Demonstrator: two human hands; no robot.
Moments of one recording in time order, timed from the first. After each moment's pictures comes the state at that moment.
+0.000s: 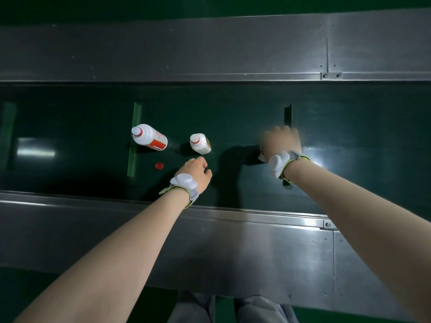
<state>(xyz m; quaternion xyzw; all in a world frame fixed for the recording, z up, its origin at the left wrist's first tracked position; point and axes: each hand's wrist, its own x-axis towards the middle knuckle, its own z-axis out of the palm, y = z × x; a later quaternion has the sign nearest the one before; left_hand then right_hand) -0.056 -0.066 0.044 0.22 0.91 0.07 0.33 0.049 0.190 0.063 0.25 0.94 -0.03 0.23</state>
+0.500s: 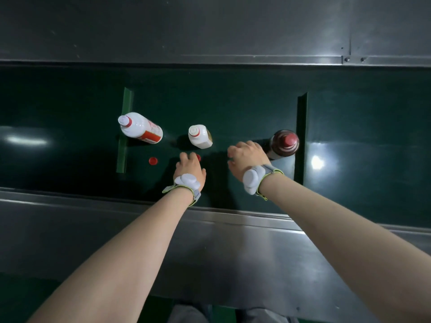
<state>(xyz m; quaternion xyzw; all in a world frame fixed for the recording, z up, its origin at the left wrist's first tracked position) -0.061 -0.070 -0.042 0.18 0.94 -0.03 0.30 0.020 0.101 -0.005 0.15 0.95 -0.18 0.22</state>
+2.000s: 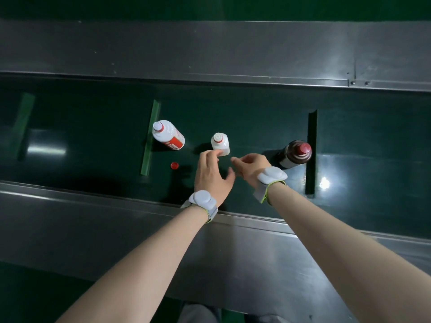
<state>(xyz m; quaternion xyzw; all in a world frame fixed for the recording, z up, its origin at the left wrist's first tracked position) -0.024 -0.090 0.029 0.21 0.91 0.35 0.08 0.017 0.056 0.034 0.45 0.71 -0.51 0.17</state>
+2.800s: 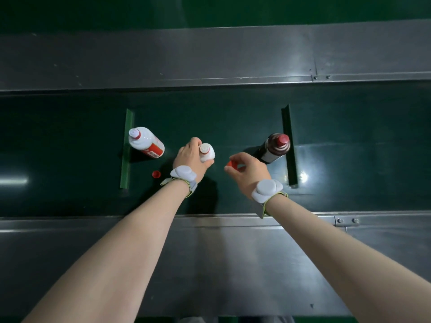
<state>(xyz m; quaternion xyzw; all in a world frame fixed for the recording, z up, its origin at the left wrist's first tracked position) -0.092 -0.078 0.017 0.26 0.92 0.21 0.21 0.061 0.042 0.054 0.39 0.79 -0.46 0.03</state>
